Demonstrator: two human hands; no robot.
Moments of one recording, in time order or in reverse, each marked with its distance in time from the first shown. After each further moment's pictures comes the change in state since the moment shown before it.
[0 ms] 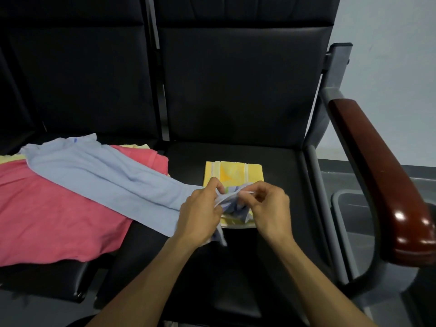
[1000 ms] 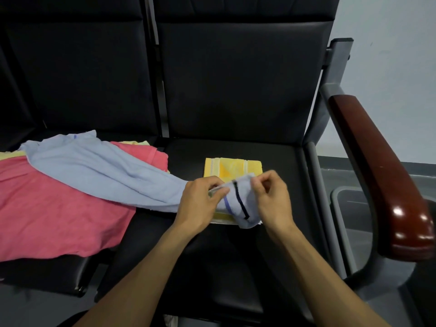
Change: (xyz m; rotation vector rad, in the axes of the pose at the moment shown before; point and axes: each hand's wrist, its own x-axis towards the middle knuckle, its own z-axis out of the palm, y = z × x) left_hand 0.008 -0.005 -0.003 -0.307 0.057 0.067; right_hand 0.013 0.011 -0.003 0.079 0.116 0.022
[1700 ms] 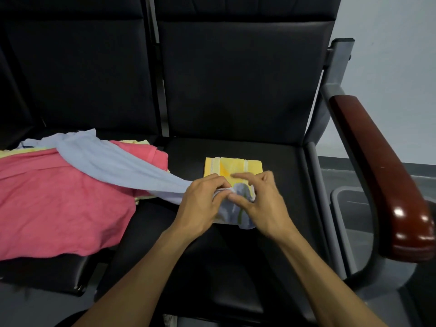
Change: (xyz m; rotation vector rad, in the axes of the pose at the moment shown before) left_hand -0.002 0.002 -0.001 0.086 -0.024 0.228; right_hand -0.009 -0.010 -0.006 -0.422 -0.343 -0.114
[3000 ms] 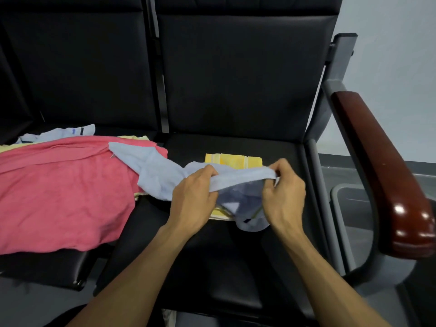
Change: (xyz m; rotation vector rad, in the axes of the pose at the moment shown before) left_hand -0.005 0.006 -0.007 0.235 0.056 -0.165; right_hand 0.001 0.002 -0.008 0.059 0.565 0.035
